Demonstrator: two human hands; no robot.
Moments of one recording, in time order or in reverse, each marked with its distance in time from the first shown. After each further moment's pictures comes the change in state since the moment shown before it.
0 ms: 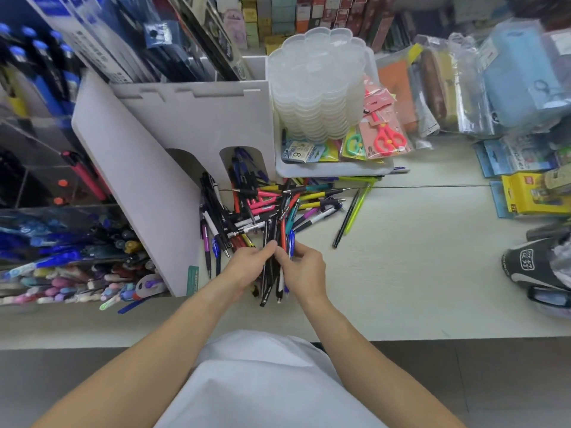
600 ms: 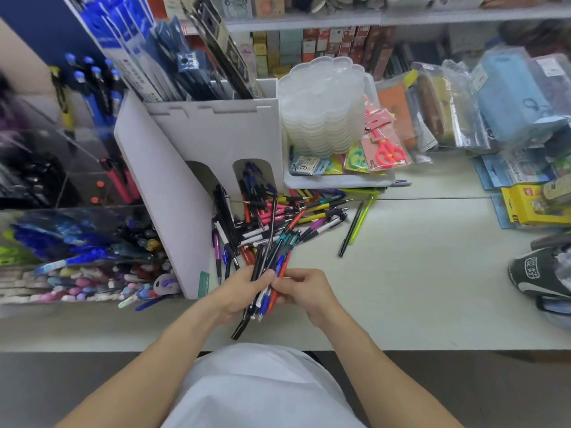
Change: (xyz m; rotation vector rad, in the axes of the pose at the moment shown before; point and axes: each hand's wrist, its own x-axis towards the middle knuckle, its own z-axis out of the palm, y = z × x) left_hand -0.039 -0.020 -0.026 -0.029 -0.222 0.142; right_hand -0.024 -0.005 -0.013 0.309 -0.395 0.173
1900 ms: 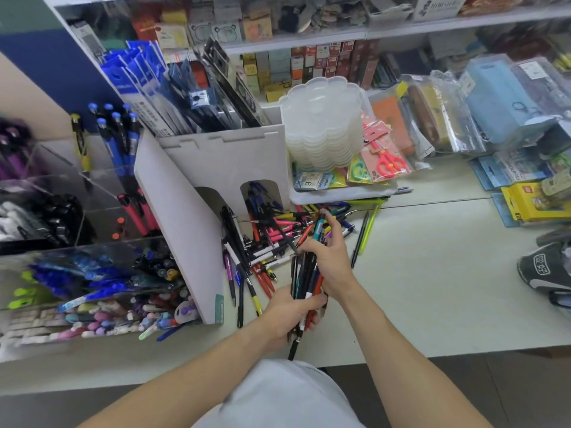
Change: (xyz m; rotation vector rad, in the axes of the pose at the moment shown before) left_hand -0.003 0.015 0.049 -0.193 -0.082 0.035; right_hand 0.041 -0.052 0.003 0.180 0.291 -0.276
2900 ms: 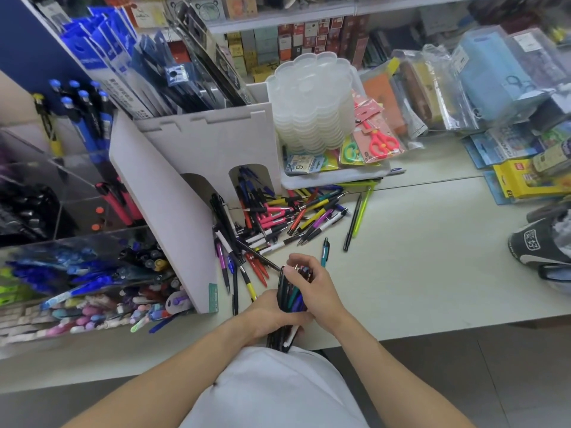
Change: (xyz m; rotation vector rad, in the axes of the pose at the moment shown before) left_hand -0.001 -0.025 -0.034 0.286 -0.151 -0.057; right_hand -0.050 0.063 -0.016 -0.185 -0.095 0.036
